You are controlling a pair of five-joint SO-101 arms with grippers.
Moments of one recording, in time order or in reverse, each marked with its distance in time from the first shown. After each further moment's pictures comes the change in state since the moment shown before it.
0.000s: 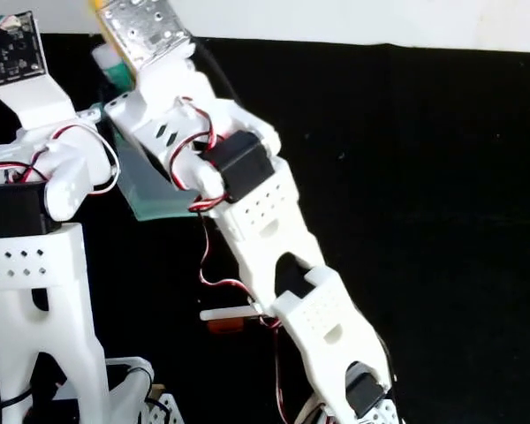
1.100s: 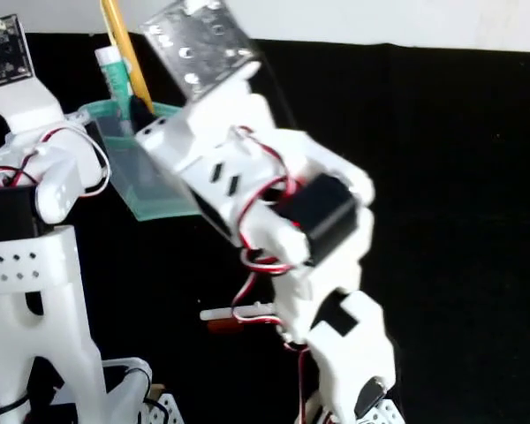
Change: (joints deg) left arm -0.3 0.1 1.5 -0.1 0.0; right arm 0.4 -21.0 0.1 14.9 0.0
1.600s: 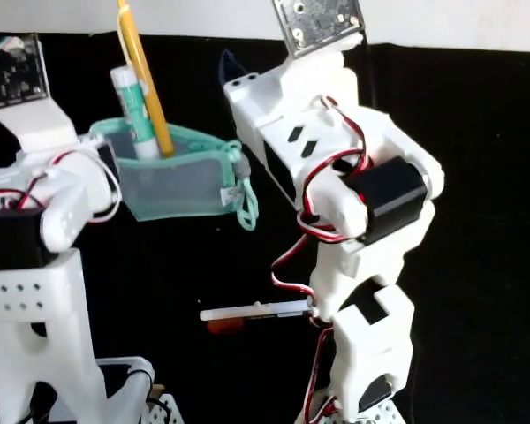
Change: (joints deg) left arm 4.0 -8.8 1.8 7.7 -2.3; right arm 12.9 -1.9 -0.1 1.8 0.0
